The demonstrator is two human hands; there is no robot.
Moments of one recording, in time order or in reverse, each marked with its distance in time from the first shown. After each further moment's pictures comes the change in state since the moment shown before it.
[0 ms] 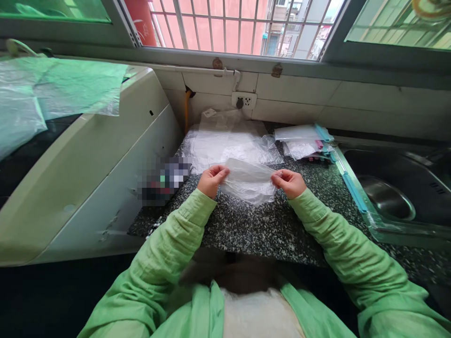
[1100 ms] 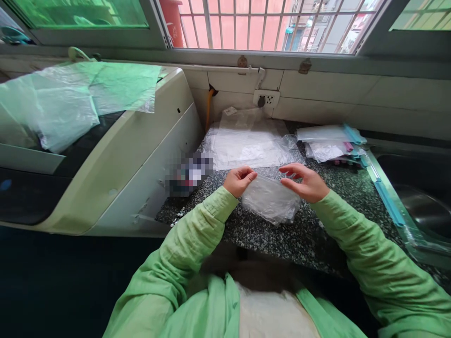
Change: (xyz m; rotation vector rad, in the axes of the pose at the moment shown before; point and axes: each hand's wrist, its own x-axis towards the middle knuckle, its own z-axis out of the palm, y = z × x) left_hand -0.010 0.007 0.007 0.217 -0.129 0.108; right_hand 0.007 -0.034 0.009 -0.452 -0.209 -0.352
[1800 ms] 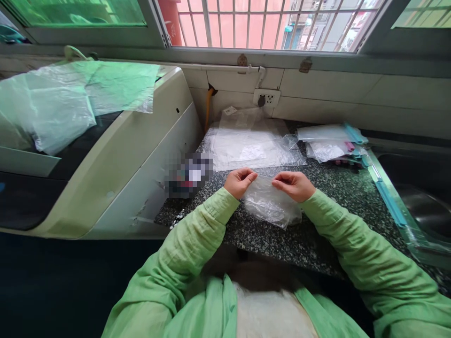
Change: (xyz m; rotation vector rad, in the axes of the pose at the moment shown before) left_hand -0.001 -0.005 0.003 -0.018 0.038 -0.016; right_hand 0.007 -0.001 0.024 0.219 -0.156 0.135
